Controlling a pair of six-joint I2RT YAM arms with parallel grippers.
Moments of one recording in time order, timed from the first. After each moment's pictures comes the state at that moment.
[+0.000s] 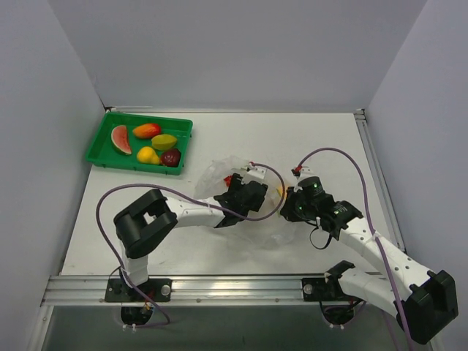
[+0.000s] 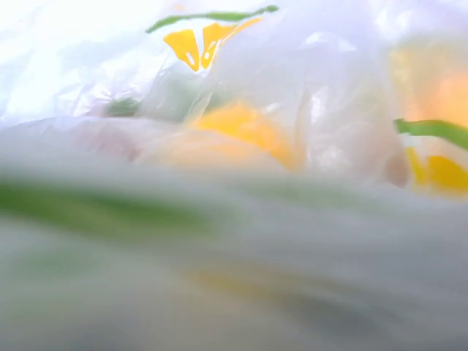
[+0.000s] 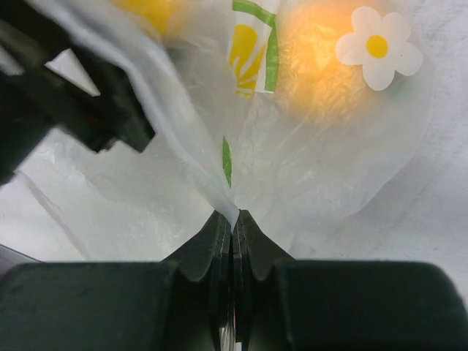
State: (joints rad) left arm -1.03 1.89 1.08 0.13 -0.63 -0.33; right arm 0.55 0.96 0.64 -0.50 -0.01 0.44
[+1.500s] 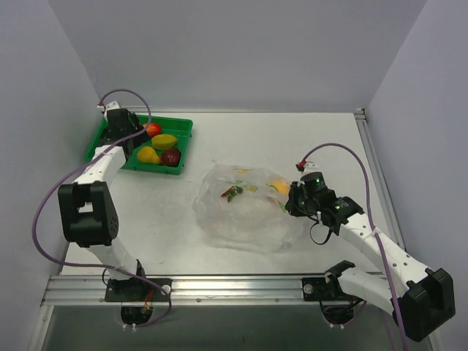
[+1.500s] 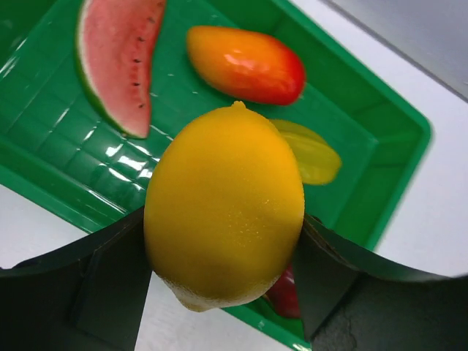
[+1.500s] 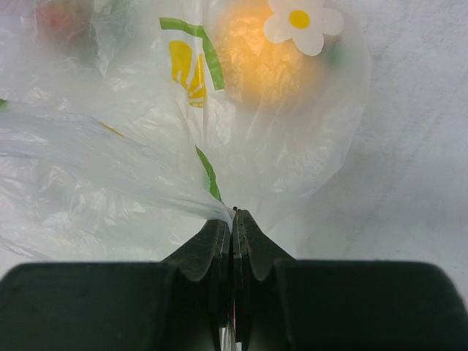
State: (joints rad) left arm 0.03 1.67 1.28 -0.20 -0.16 -0.44; right arm 0.50 0.99 0.67 -0.50 0.05 0.41
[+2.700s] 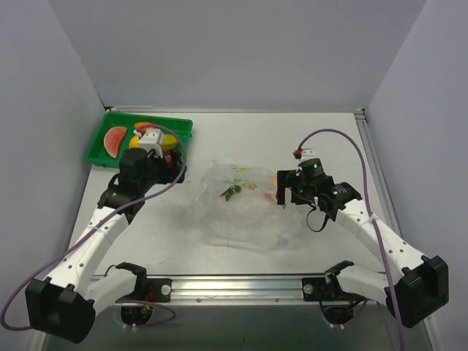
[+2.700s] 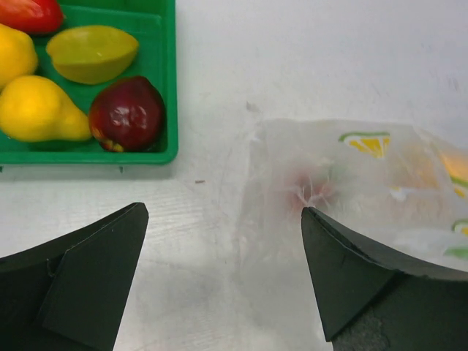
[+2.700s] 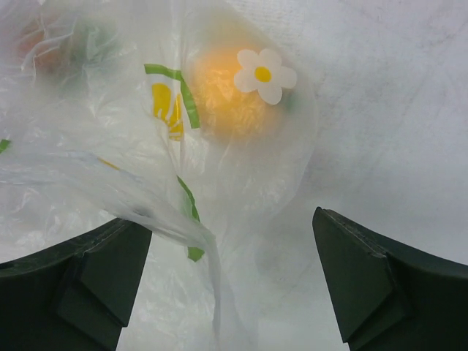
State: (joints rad) left arm -0.29 1.06 0.90 -0.25 -0.01 -0.27; right arm 0.48 1.08 0.82 -0.56 0.11 0.31
